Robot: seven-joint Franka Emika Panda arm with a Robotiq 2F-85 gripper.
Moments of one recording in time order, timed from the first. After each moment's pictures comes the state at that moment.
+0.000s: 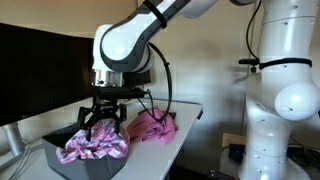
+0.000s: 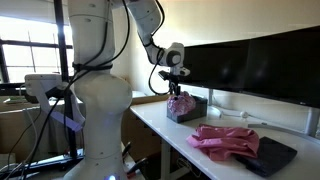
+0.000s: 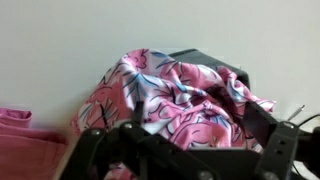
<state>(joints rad) 0.21 -0.04 0.22 -2.32 0.19 2.44 0.60</state>
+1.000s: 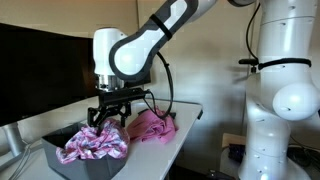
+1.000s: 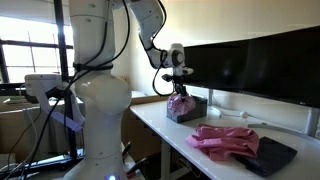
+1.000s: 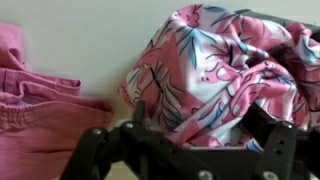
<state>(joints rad) 0.18 -0.02 0.21 -2.32 -0.11 2.44 0.85</state>
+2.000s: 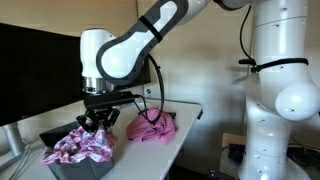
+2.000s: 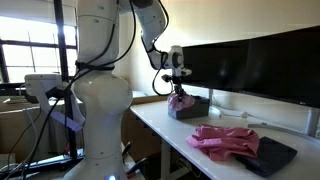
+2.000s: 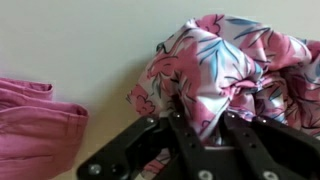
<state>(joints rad) 0.23 0.06 0.21 -2.23 -0.11 2.44 0.91</state>
